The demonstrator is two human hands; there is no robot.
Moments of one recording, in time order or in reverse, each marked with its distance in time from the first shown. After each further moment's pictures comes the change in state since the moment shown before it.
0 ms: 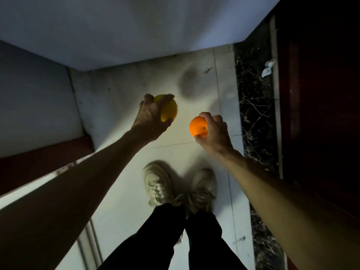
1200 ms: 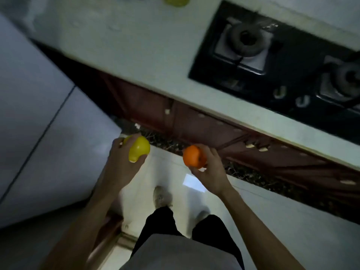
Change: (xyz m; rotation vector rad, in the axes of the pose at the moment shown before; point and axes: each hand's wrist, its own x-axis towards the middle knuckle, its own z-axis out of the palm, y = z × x) left_hand -0.440 0.357 -0.335 0.175 -0.189 0.818; right_hand -0.652 -0.183 -0.269 0.709 0.907 0.370
